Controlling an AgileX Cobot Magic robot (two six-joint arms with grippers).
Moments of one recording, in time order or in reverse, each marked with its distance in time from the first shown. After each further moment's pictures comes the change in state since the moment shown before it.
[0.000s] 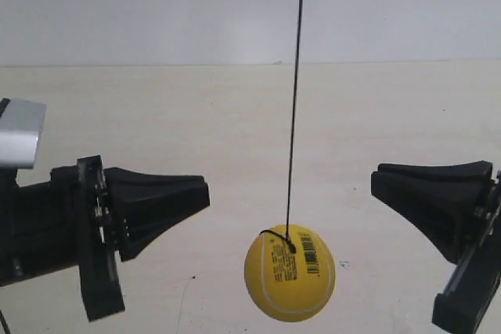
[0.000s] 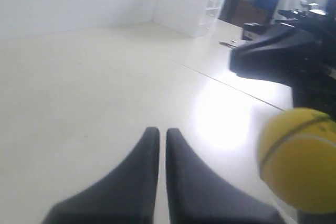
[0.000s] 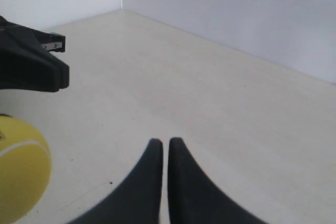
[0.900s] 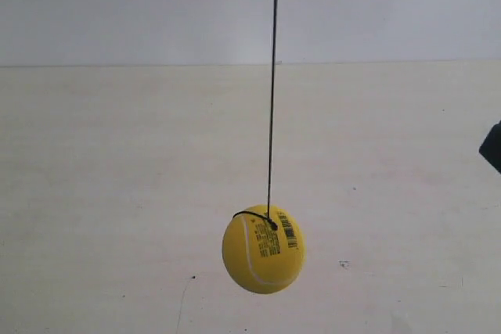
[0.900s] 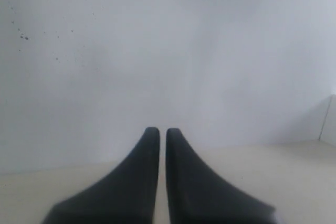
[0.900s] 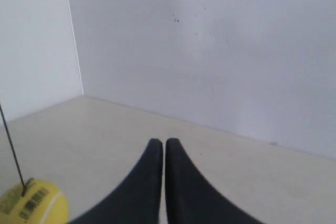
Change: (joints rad) left arm 0.000 -1.024 0.046 -0.641 0.884 0.325; right arm 0.000 -0.465 0.045 0.010 0.210 0.206
